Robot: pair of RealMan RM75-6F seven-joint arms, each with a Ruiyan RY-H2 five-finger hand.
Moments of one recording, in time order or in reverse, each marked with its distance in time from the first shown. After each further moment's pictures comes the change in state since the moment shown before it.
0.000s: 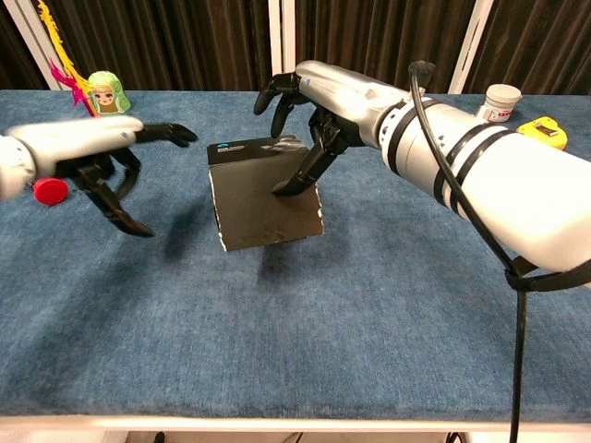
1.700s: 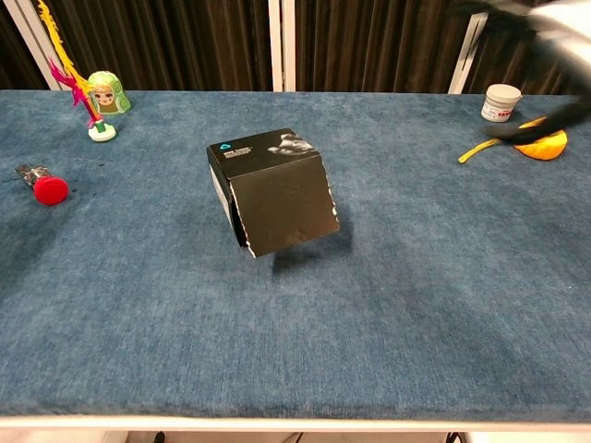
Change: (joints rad) left arm 0.390 0.195 0.125 0.087 0.308 0.555 0.045; right arm -0.325 0.329 -0.231 0.180 -0.538 0.358 0.167
